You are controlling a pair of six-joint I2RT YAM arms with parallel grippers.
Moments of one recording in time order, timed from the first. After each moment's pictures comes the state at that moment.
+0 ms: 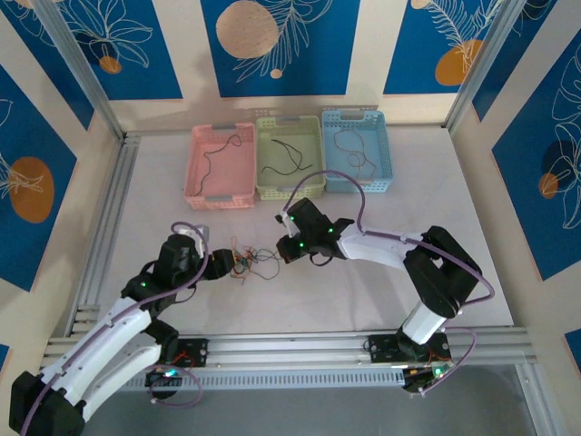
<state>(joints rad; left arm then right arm) -0.50 0.69 0.42 -0.42 0.12 -0.62 0.80 1.64 0.95 -0.24 -0.22 0.35</state>
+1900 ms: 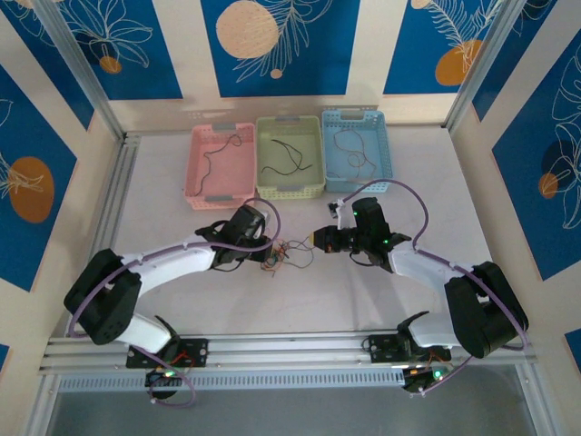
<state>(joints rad) -0.73 1.46 0.81 -0.31 0.00 -0.46 0.45 1.32 0.57 0.07 -0.60 0.53</state>
